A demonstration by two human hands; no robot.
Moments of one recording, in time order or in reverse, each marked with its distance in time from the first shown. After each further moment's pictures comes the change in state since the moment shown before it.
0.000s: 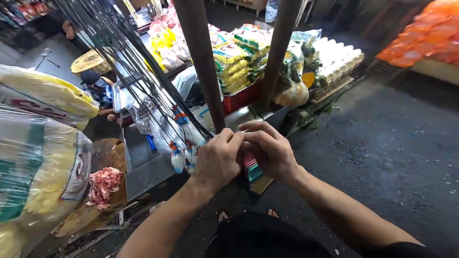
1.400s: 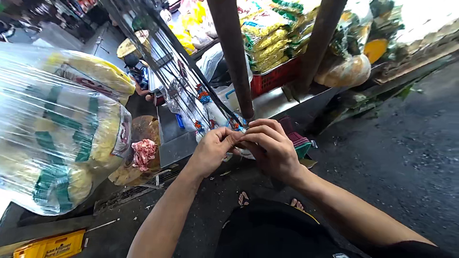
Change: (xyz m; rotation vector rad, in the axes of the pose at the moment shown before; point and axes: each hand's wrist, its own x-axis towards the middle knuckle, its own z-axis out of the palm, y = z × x) left_hand -0.035 -0.007 -0.052 -0.984 -0.280 -0.839; right_hand -0.029 -0.015 0.050 0.053 0.046 0.000
